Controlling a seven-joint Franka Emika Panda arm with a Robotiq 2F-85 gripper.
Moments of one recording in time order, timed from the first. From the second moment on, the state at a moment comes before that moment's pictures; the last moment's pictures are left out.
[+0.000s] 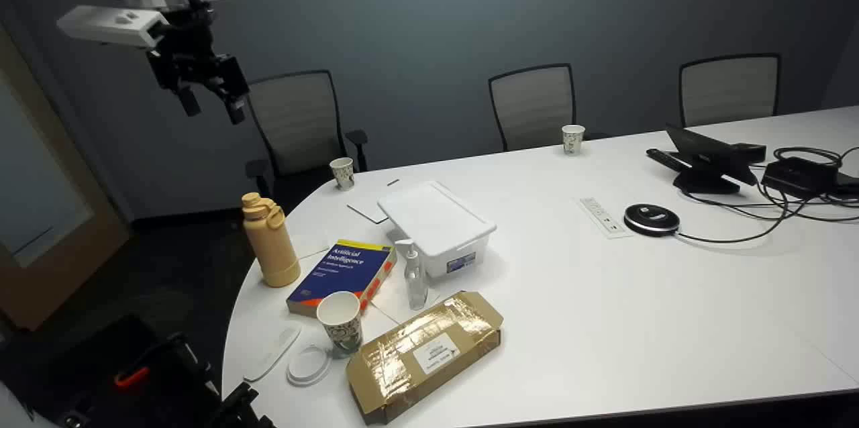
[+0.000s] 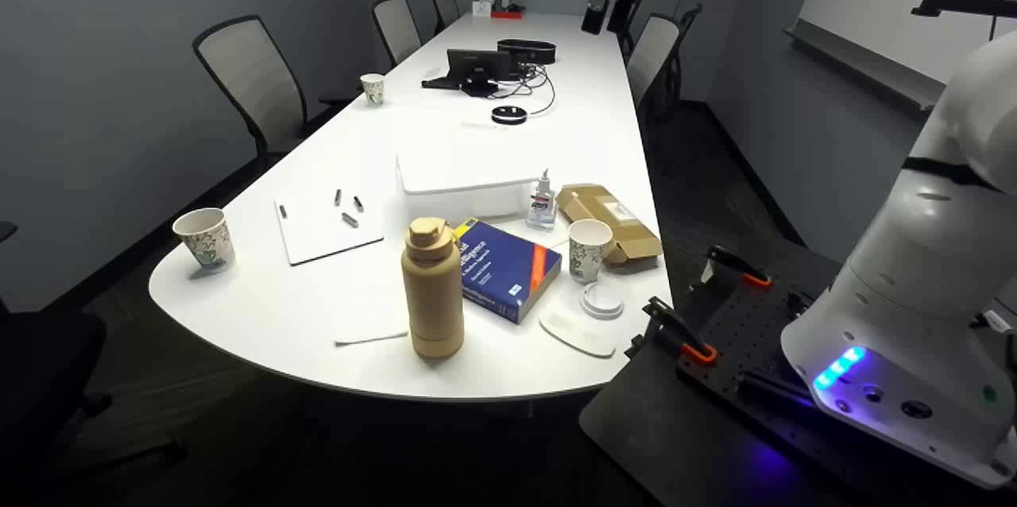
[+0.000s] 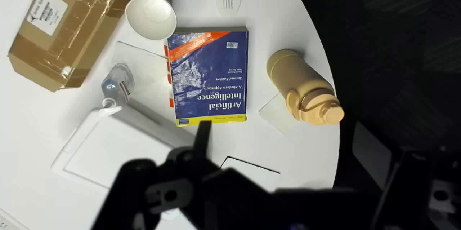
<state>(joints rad) 0.13 -0.61 -0.05 -2.54 0.13 2.06 -0.21</state>
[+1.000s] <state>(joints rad) 0.13 -0.61 -0.05 -2.54 0.13 2.06 -0.21</state>
